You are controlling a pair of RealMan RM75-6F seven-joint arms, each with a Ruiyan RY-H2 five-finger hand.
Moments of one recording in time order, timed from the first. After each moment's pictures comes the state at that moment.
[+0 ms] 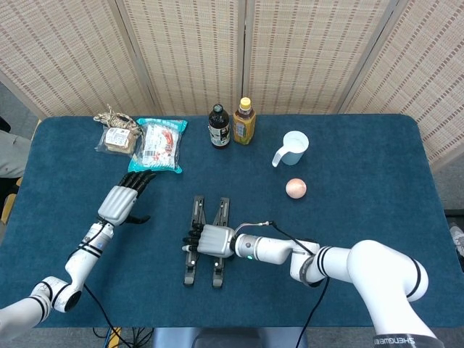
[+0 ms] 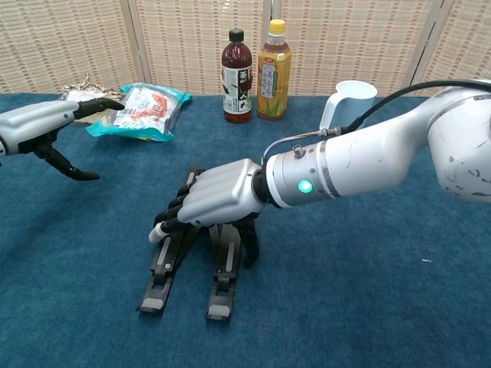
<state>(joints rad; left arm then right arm) -0.66 -1.60 -0.08 -0.95 1.46 1.07 -0.29 1.30 -1.69 -0.05 -1.15 -1.74 0.55 0.12</state>
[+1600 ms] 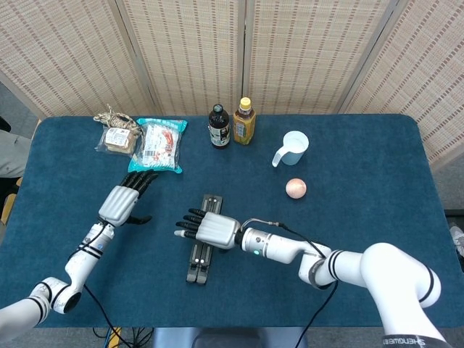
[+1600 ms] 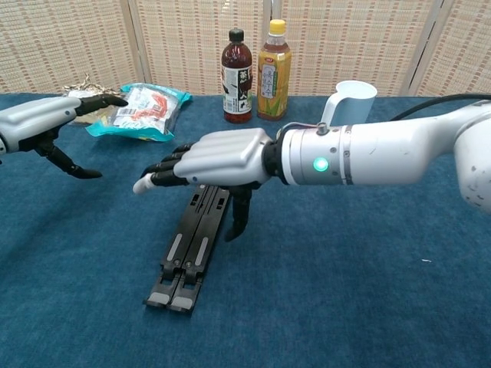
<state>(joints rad) -0.66 -1.58 -0.09 -1.00 1.47 1.09 -0.27 1.19 -1.66 -0.03 -1.17 -1.66 0.80 0.12</state>
